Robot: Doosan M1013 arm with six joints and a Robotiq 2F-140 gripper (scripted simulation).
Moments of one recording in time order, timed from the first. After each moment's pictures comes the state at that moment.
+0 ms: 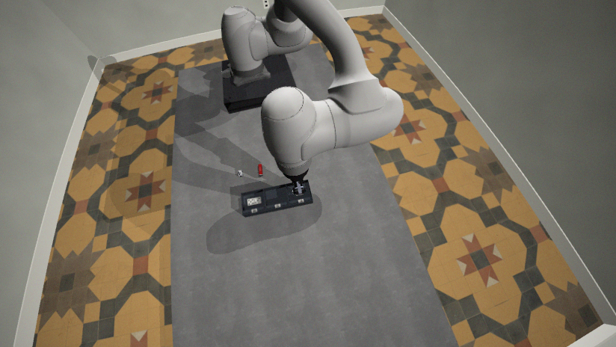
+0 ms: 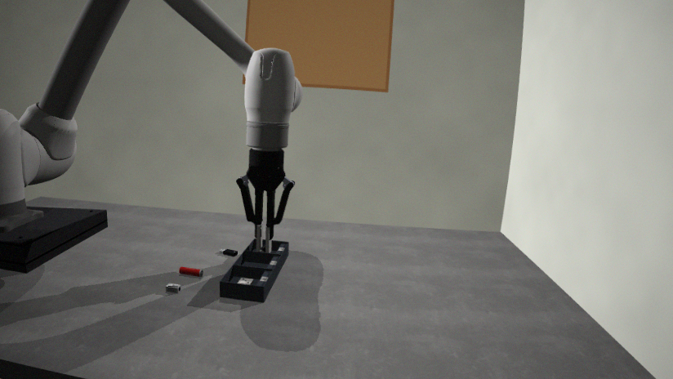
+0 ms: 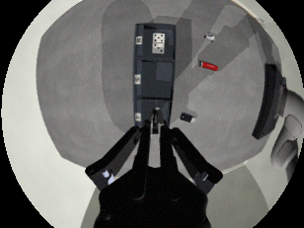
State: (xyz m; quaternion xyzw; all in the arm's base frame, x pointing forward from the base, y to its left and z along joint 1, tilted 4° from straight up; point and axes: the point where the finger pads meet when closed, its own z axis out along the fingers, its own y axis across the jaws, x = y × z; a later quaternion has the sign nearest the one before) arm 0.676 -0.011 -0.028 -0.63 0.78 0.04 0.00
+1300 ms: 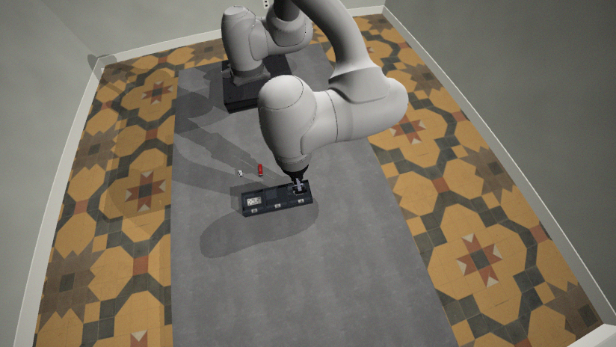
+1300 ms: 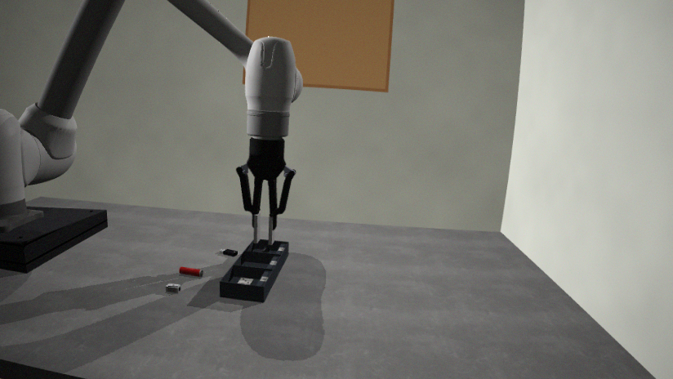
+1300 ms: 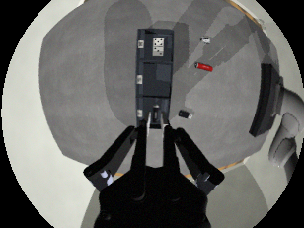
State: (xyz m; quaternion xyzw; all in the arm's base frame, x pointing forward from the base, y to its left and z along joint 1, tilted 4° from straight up) arm 0.676 -0.013 -0.005 -0.63 0.78 0.04 0.00
